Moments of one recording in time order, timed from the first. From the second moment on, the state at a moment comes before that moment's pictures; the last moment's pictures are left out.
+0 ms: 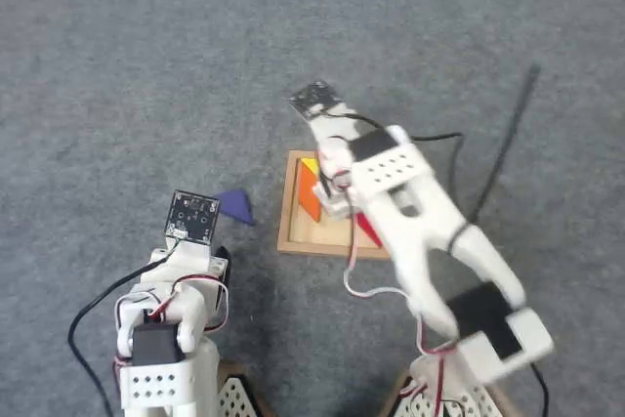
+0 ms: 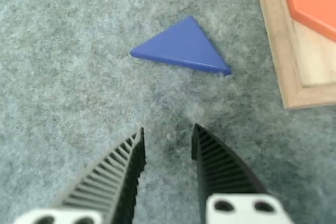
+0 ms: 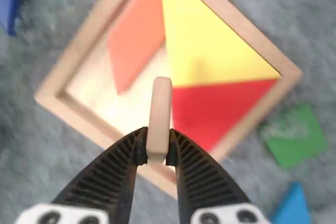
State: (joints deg) left arm -10.5 -103.0 97.3 72.0 -9.0; right arm -31.2 3.5 16.4 67.3 6.3
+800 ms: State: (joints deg) left arm -10.5 -103.0 97.3 72.0 -9.0; right arm -34.1 22.7 -0.6 71.6 -2.2
